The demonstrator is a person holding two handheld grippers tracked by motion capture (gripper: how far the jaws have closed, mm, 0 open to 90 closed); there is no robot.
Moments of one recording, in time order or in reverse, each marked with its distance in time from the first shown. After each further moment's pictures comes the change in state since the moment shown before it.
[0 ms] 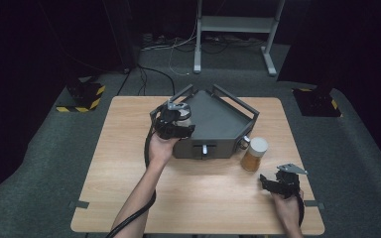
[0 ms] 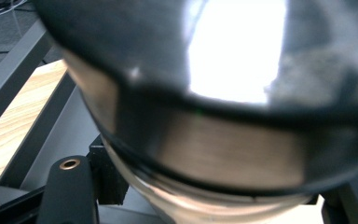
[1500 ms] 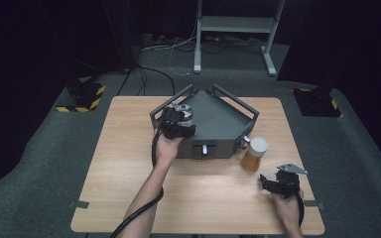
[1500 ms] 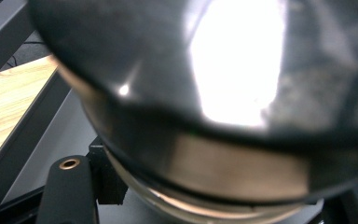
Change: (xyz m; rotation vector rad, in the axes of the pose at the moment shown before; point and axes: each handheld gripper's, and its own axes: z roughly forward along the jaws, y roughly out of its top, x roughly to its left) left arm -0.006 -0.006 0.036 0.028 0.074 0.007; right arm 0.000 0.000 0.000 0.000 0.000 0.000
